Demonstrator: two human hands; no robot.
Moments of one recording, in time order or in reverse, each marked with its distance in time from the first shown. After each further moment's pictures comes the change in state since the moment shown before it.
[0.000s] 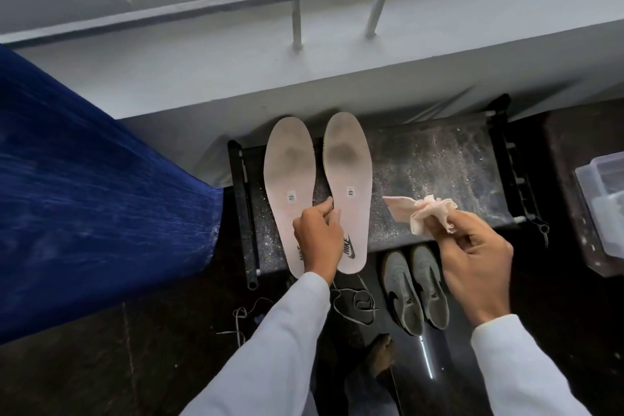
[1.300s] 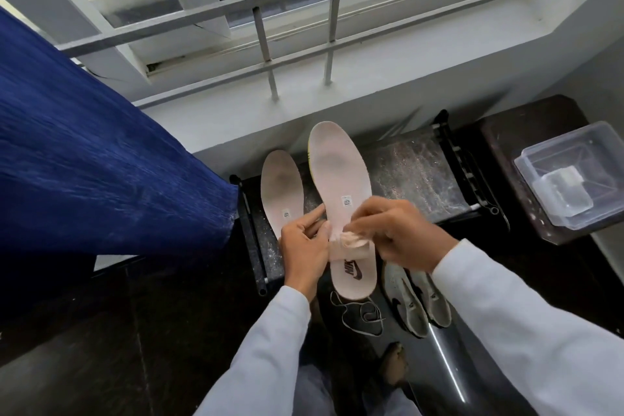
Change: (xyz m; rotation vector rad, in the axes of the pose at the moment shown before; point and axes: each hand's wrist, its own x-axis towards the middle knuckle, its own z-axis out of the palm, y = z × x) left_hand -0.071 0.061 -0.073 -0.318 -0.228 0.014; right_hand 0.006 -0.081 -0.019 -0.323 -0.696 -0.656
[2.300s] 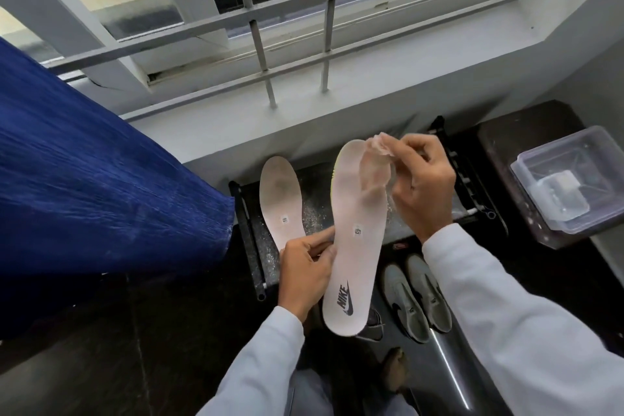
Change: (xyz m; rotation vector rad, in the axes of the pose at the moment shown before) left_hand -0.020 -0.003 -0.008 0.164 -0.128 0.080; right_hand 0.027 0.019 -0.017 -0.175 0.917 0.233
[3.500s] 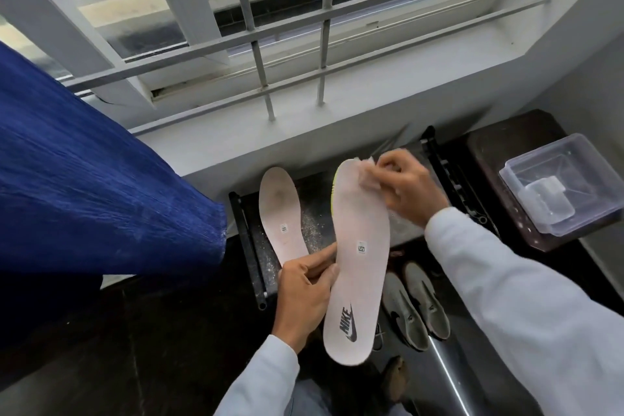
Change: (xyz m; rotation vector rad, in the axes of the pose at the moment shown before) left_hand -0.030 0.008 -0.012 -0.105 -0.089 0.022; right_hand 0.010 0.045 0.003 -0.105 -0.354 -0.319
